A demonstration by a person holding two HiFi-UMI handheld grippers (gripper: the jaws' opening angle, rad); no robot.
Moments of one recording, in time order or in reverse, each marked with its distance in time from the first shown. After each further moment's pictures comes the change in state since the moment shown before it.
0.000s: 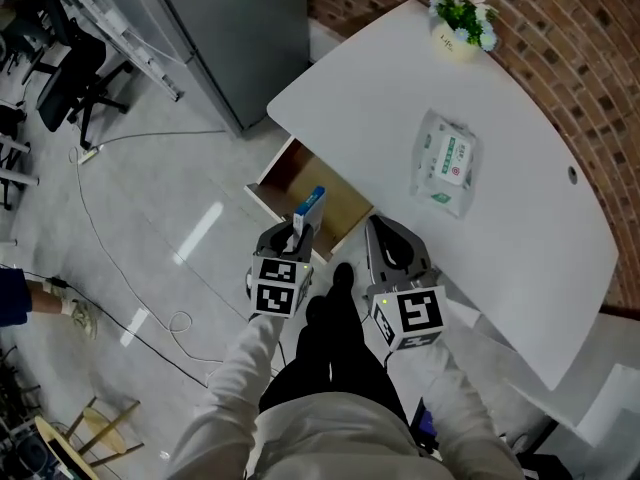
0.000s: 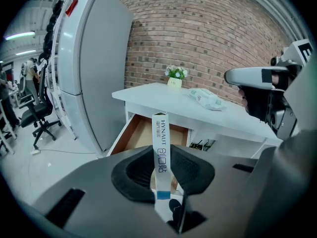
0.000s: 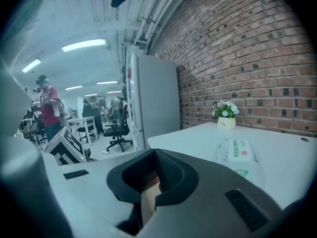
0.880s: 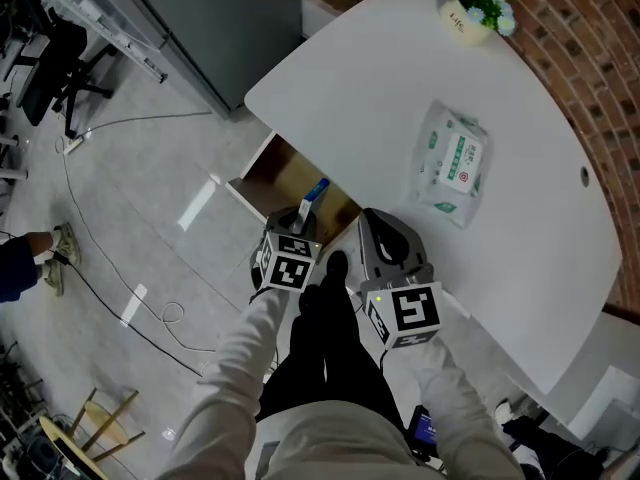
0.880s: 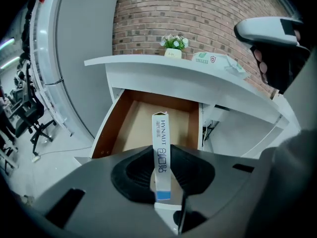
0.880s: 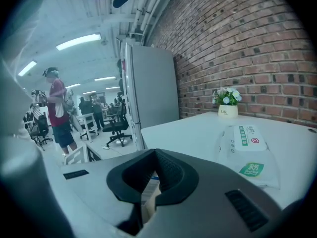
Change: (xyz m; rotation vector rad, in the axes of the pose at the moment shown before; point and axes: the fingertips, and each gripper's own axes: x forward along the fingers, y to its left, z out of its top) left arm 0.106 0.002 -0.050 0.052 0.201 -0.019; right arm 0.045 -0.031 -0.032 0.031 0.073 0.018
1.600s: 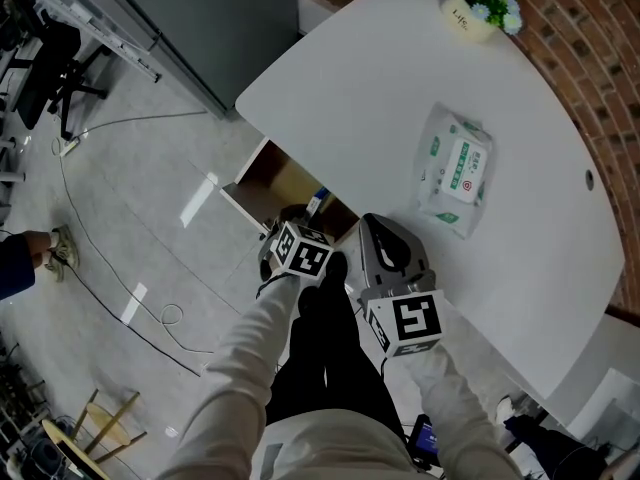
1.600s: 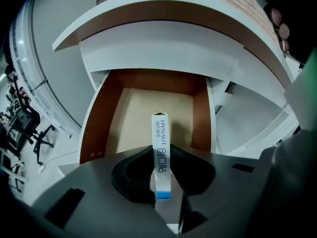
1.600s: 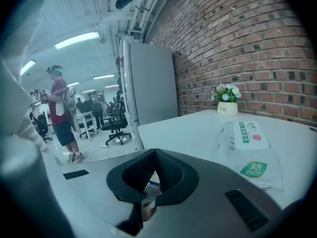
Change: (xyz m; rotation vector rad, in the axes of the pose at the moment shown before) left arm 0.062 -0.002 -0.015 0.104 0.140 0.012; right arm 0.010 -0.012 -0.008 0.001 0.025 -0.006
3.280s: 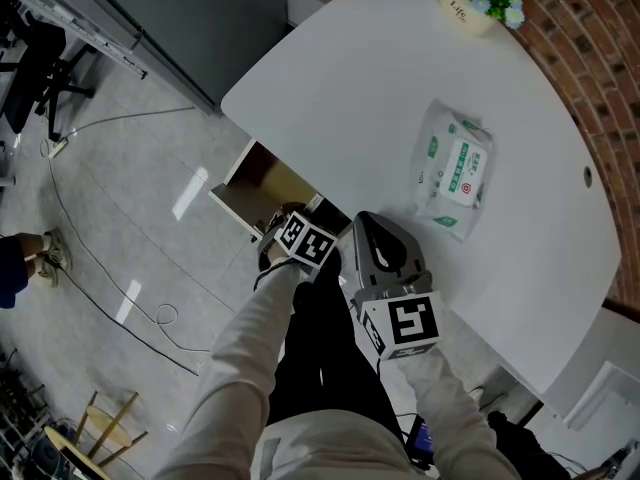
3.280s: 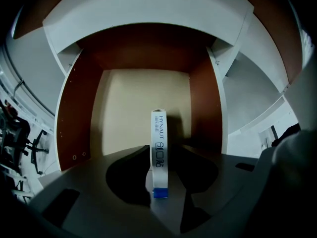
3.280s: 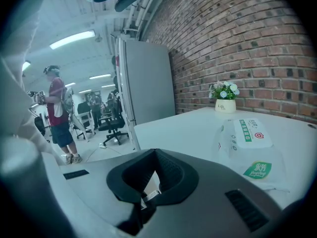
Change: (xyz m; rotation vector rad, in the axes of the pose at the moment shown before) left arm 0.057 -0.015 -0.033 0.097 0.183 -0.084; right arm 0.012 -0.008 -0.002 0.030 0.012 -0.026
